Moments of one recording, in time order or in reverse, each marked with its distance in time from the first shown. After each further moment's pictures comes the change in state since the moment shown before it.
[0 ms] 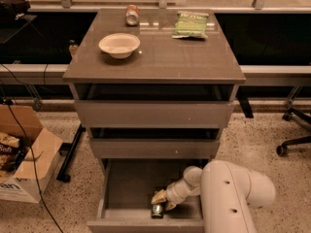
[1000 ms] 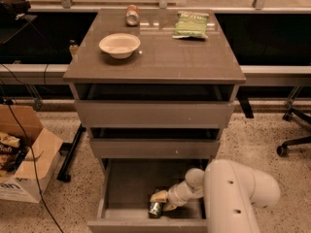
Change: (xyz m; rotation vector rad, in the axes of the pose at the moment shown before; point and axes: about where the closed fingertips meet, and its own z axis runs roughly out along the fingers) arm 0.007 -0.010 -0.002 0.014 -0.017 0.062
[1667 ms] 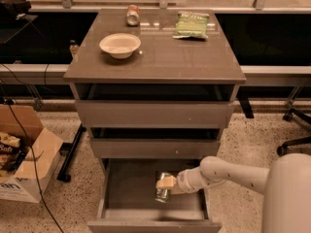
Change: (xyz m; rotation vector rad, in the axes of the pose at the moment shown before) arm 0.040 0.098 -0.153 -0.069 -0.214 -0.295
